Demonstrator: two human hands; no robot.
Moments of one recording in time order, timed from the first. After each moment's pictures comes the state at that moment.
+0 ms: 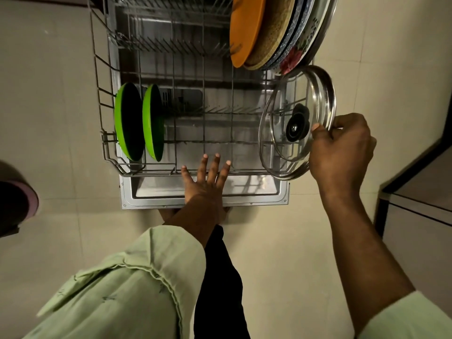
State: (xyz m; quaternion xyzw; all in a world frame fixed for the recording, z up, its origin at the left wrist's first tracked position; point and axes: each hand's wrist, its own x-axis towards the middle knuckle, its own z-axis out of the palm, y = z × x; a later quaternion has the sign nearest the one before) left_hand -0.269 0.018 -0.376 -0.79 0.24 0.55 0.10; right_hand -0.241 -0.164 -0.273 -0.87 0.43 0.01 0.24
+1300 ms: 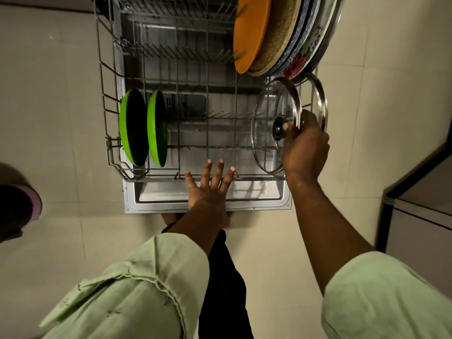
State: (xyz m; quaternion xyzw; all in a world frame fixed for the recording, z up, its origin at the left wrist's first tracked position) left_hand -0.267 0.019 -0.382 -0.79 0.24 0.56 0.11; right_hand -0.224 -0.153 -0.351 -0.90 0.38 0.05 0.18
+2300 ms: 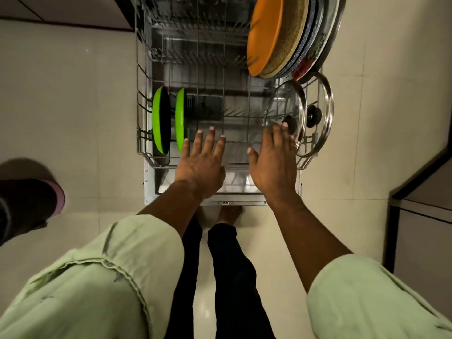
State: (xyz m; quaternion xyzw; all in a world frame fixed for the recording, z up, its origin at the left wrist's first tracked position) left_hand -0.250 0.085 -0.342 -0.90 0.22 0.36 0.01; right_hand -0.279 -0.070 -0.327 -0.97 0.16 0.17 0.10
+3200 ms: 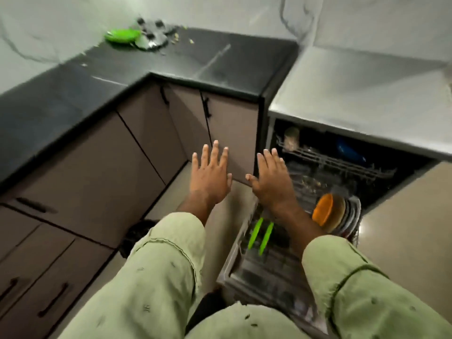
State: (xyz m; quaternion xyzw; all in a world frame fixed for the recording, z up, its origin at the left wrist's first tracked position) left_hand -0.244 0.266 0.087 -1.00 -0.05 0.03 0.02; right_hand -0.199 0.107 0.047 -0.97 -0.19 -0.03 0.18
